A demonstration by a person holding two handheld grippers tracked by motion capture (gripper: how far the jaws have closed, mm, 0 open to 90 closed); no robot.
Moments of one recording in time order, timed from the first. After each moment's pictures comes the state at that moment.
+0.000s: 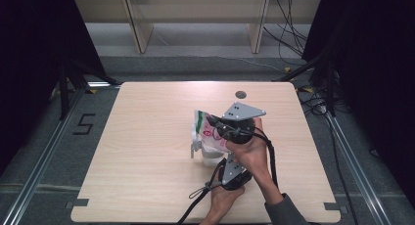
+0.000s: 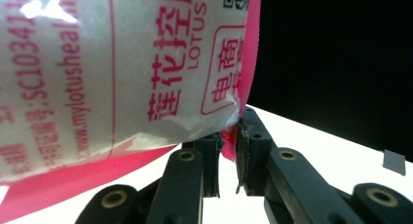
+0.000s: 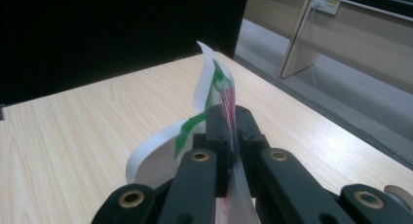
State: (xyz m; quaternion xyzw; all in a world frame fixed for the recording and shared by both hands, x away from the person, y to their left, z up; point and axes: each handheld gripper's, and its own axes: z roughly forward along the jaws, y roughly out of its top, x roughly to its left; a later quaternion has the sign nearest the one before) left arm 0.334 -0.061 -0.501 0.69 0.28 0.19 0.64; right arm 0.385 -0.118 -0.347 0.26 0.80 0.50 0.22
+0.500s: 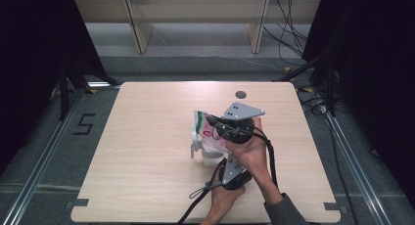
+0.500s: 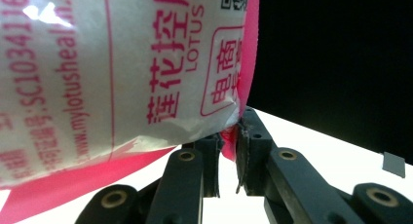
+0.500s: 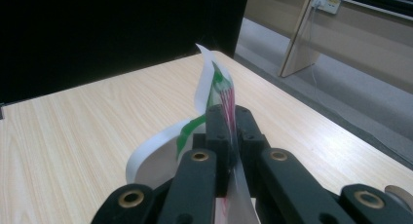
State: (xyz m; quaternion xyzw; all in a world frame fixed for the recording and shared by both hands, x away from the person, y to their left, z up) left arm 0.334 -0.060 -0.500 0.69 0.27 0.19 0.64; right arm 0.386 -0.117 -0.347 0.26 0.80 0.50 0.22
